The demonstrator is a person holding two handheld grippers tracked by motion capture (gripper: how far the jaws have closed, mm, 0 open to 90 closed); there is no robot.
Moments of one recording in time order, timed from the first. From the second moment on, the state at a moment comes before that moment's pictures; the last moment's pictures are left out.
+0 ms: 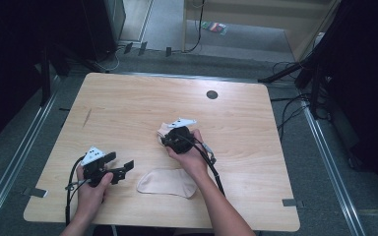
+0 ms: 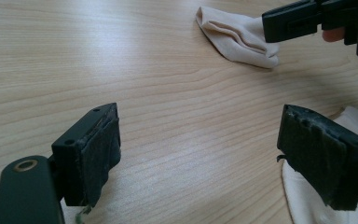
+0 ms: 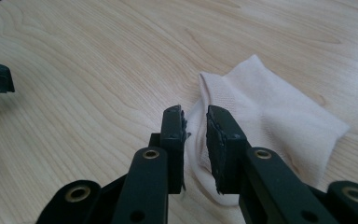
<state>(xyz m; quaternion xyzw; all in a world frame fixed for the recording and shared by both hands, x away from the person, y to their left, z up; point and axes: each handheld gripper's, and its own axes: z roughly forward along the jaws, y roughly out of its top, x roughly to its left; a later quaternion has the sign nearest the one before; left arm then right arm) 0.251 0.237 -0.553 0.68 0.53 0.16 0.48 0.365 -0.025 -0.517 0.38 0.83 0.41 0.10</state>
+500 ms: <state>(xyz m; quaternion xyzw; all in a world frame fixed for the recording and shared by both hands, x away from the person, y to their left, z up) 0.251 0.237 -0.553 0.68 0.53 0.15 0.48 0.370 -0.023 -0.526 0.39 0.84 0.37 0.10</state>
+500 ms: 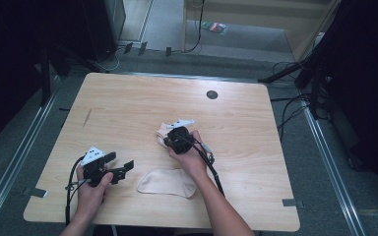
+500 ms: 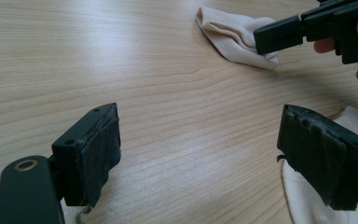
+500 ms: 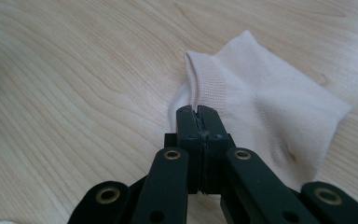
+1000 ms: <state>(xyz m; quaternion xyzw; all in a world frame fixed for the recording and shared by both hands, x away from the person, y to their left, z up) 0.251 0.237 -0.553 0.69 0.53 0.16 0.48 0.389 -0.056 -0.492 0.47 0.75 0.46 0.05</state>
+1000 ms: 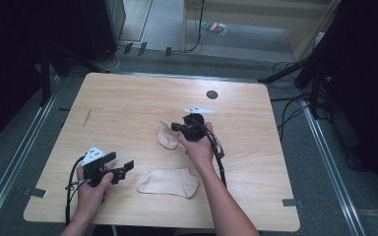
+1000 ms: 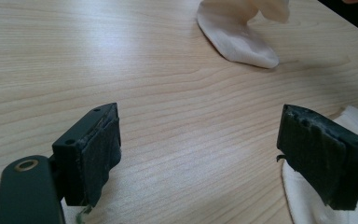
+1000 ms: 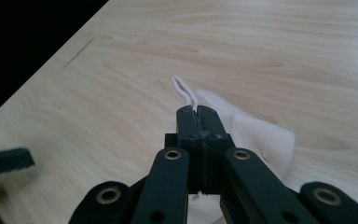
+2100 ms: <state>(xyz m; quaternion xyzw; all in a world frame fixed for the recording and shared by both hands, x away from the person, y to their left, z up) 0.250 0.232 -0.551 0.70 0.51 0.17 0.48 0.431 -0.068 -0.520 0.34 0.84 0.40 0.15</state>
